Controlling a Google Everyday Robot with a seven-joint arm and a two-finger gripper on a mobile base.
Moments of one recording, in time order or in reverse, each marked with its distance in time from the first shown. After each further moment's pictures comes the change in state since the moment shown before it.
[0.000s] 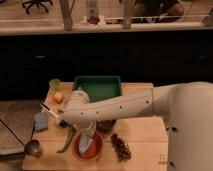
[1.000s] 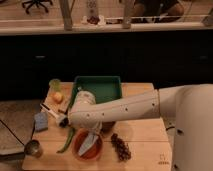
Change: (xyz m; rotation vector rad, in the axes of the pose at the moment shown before) arm 0.026 0.007 0.005 0.003 0.085 0.134
